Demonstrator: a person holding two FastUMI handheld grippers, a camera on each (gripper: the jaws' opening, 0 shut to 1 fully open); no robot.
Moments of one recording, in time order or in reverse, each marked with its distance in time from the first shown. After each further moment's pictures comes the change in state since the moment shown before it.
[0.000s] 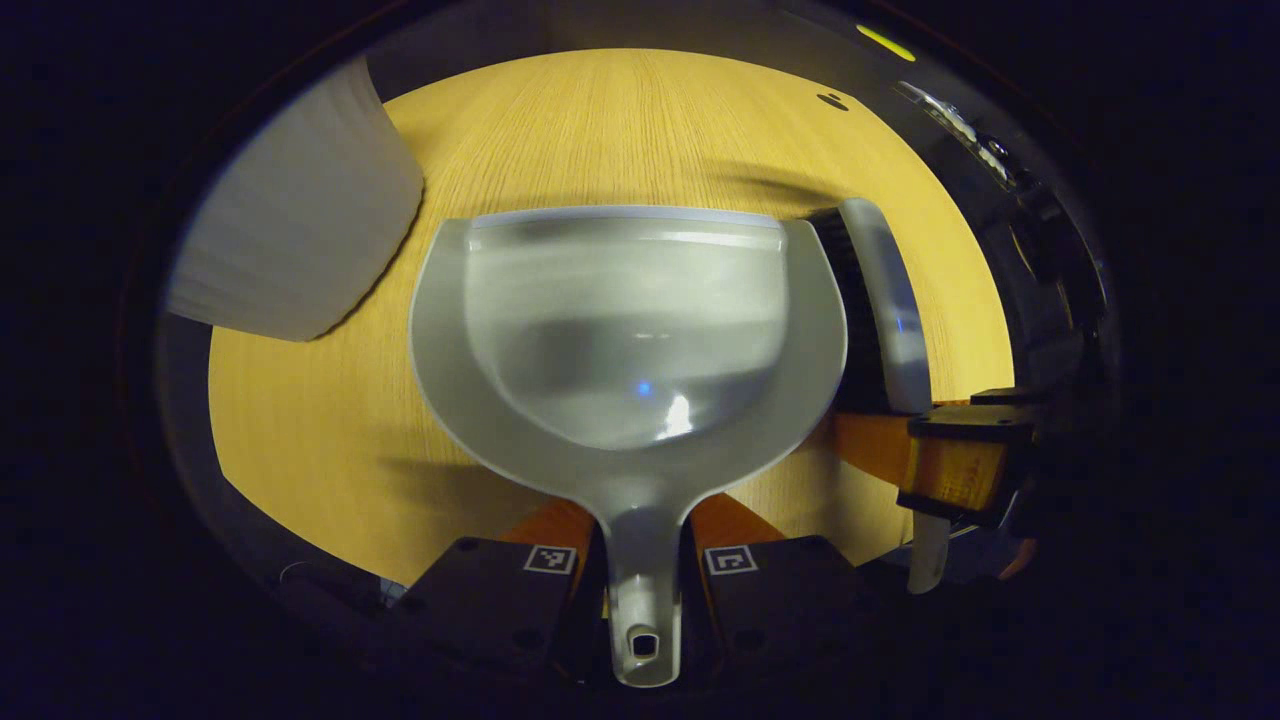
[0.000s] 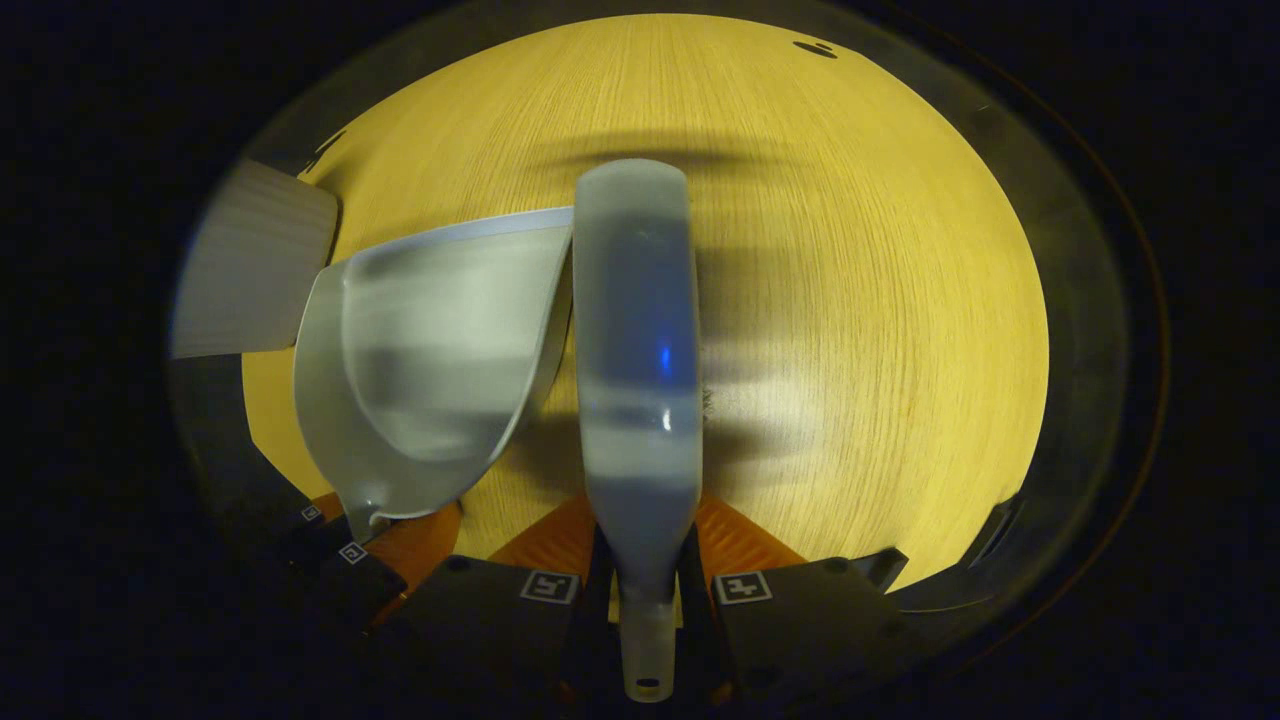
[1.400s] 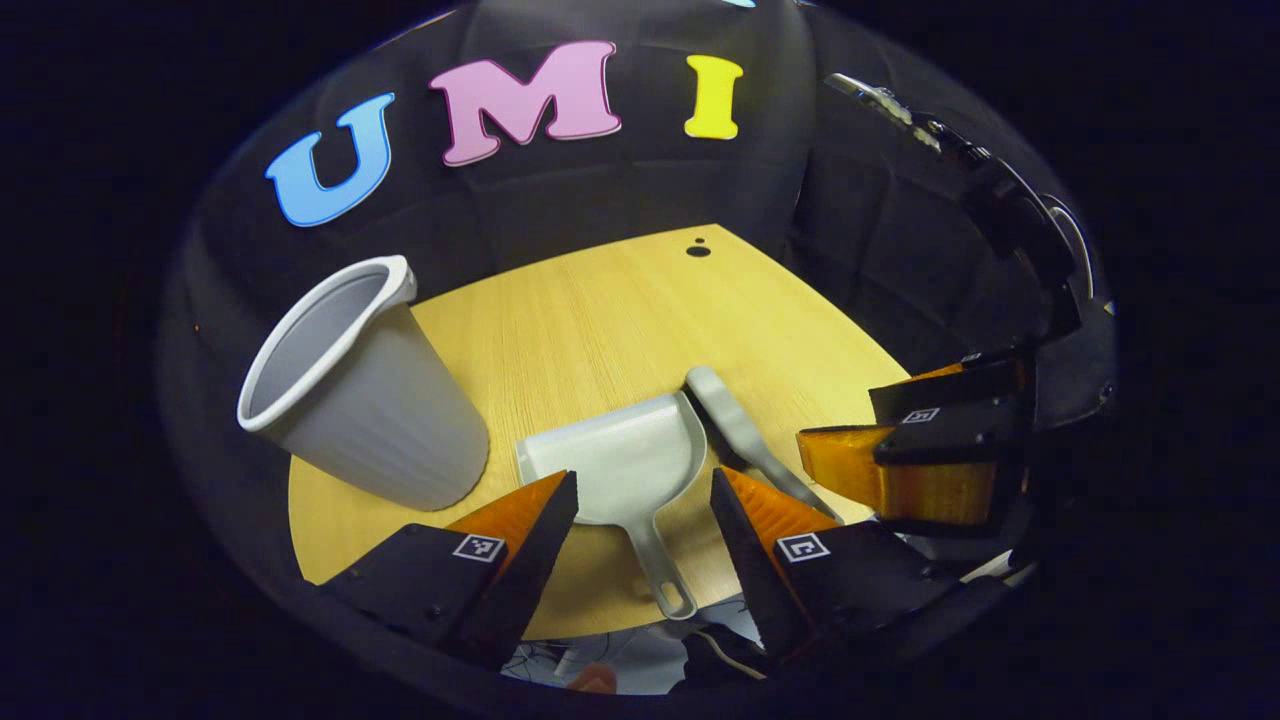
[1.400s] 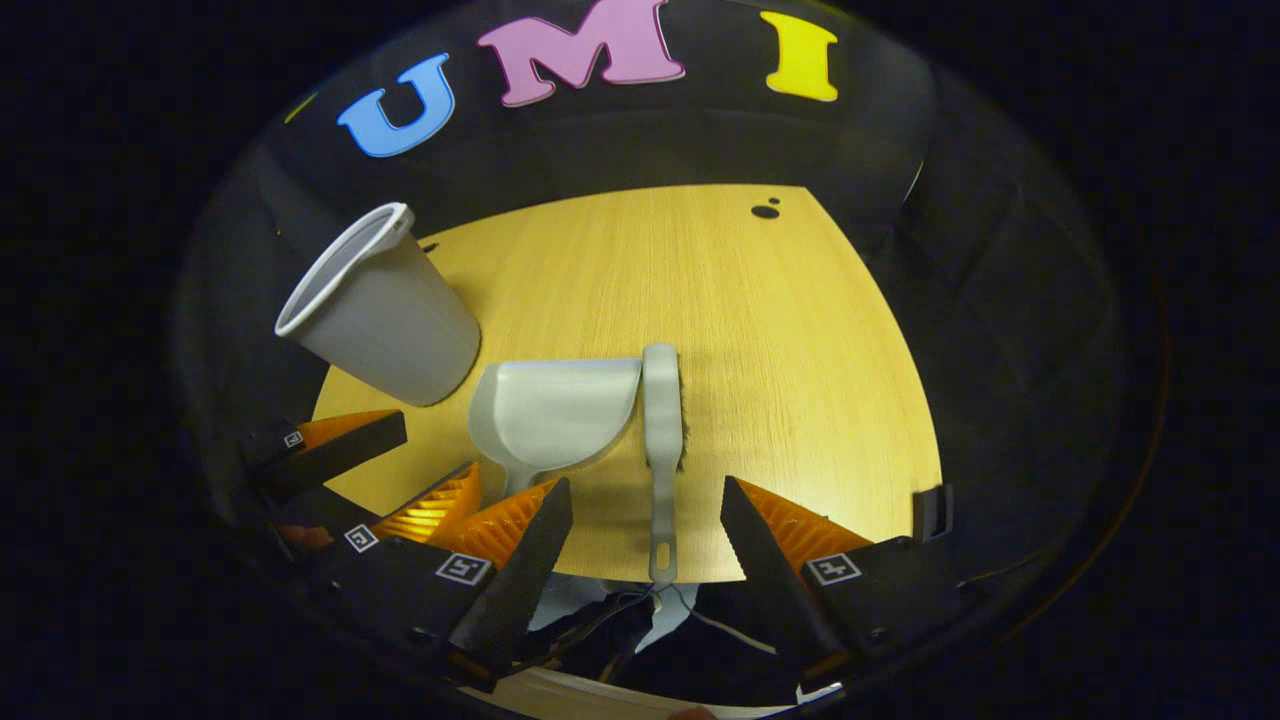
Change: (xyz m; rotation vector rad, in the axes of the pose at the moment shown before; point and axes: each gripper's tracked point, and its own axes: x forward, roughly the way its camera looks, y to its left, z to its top) left arm -0.170 -0.012 0.000 0.378 -0.662 0.036; right arm -0.198 0.022 -0.034 -0.014 -0.599 0.045
